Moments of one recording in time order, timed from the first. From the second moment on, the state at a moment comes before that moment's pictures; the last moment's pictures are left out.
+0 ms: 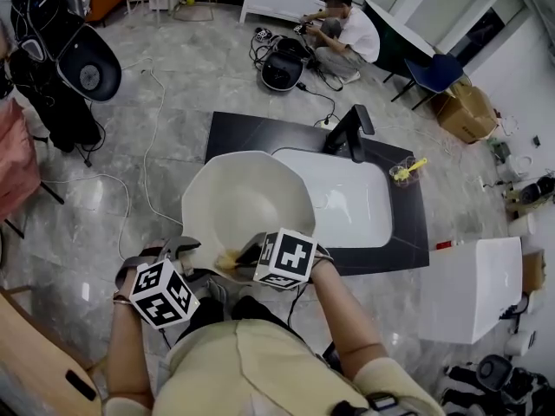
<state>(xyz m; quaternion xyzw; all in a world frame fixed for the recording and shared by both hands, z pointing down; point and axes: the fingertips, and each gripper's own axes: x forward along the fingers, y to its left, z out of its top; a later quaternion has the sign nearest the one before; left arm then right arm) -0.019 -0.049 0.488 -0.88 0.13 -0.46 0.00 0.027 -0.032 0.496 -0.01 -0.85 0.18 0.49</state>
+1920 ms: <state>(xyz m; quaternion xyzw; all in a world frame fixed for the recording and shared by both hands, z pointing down) -0.042 -0.118 0.373 -0.88 0.44 -0.09 -0.12 0.076 -0.115 0.395 0.37 -0.90 0.15 0.15</state>
